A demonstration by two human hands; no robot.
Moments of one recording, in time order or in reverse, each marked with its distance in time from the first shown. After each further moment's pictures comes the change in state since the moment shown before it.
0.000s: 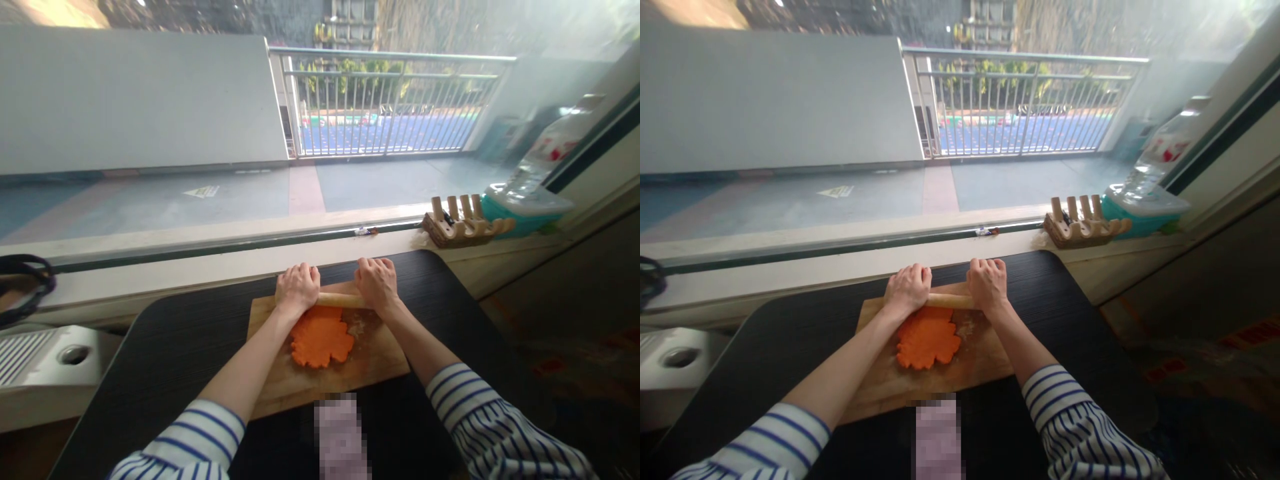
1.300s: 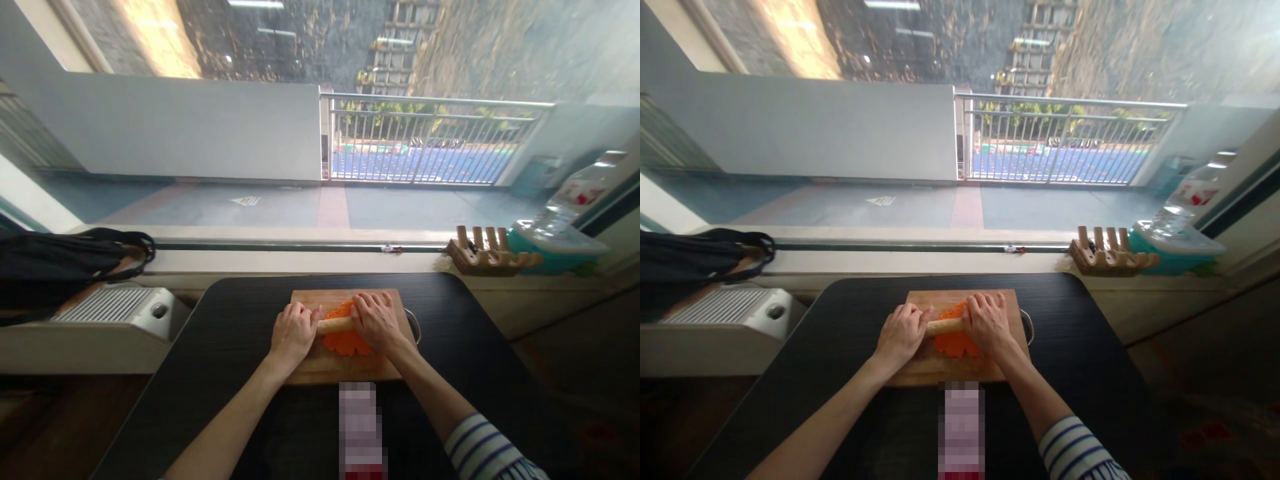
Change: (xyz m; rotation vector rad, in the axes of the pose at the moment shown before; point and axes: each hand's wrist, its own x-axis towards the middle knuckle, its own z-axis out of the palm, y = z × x) left_hand -0.115 -0.054 -0.033 0.057 0.086 0.032; right_hand -0.062 -0.052 -0.015 0.210 -0.098 -0.284
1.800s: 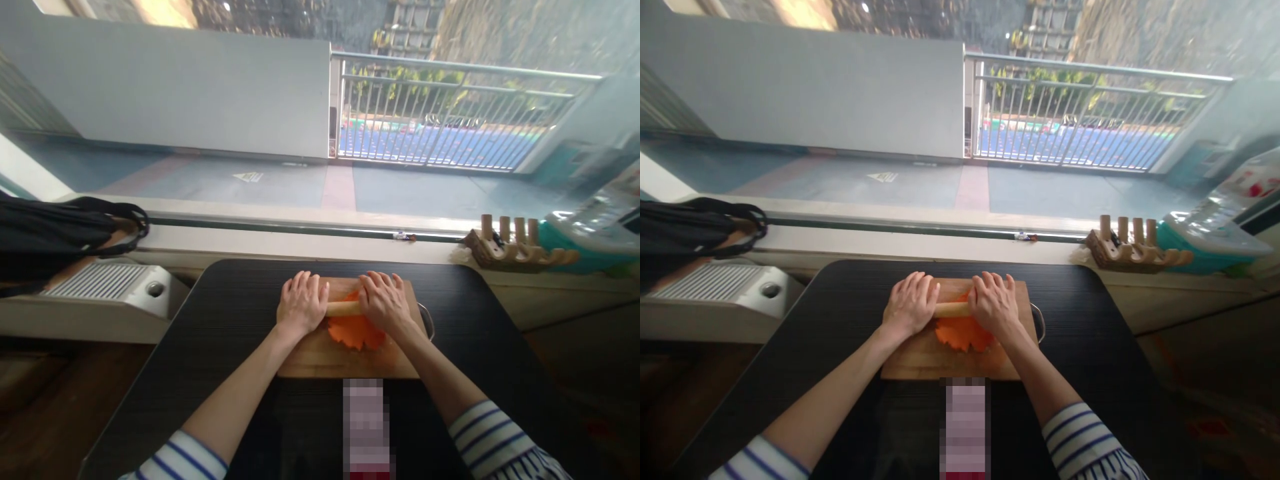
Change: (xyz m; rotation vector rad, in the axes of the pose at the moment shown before) left_hand 0.028 -0.005 0.025 -0.056 0.103 -0.006; right_hand 0.023 0.003 0.002 -0.062 -0.004 0.035
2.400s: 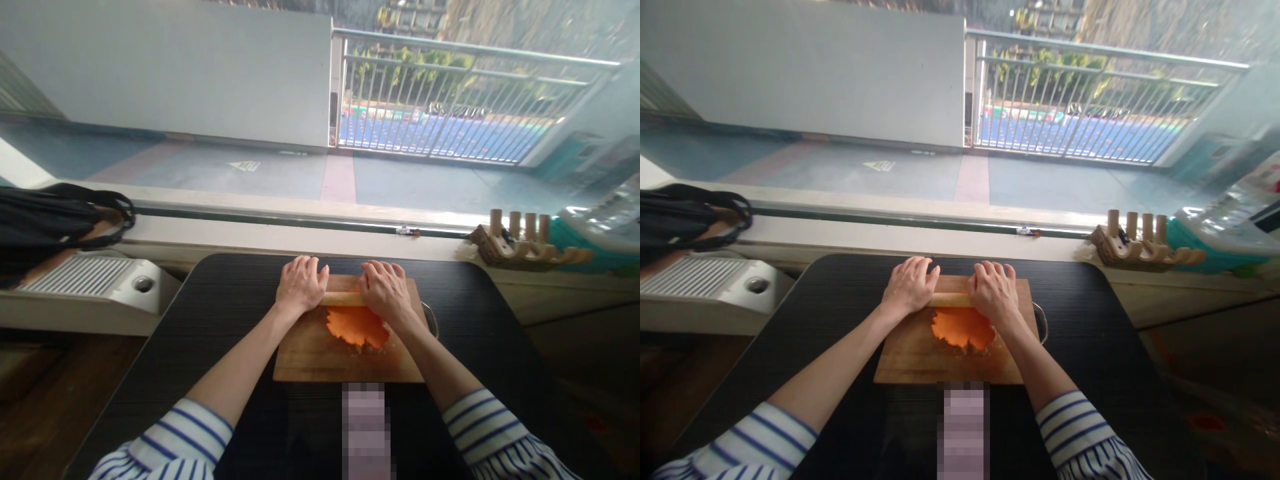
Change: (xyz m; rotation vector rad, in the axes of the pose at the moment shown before) left_hand 0.036 -0.010 0.011 -0.060 -0.045 -0.024; right_hand 0.022 0.003 0.007 0.022 0.058 0.042
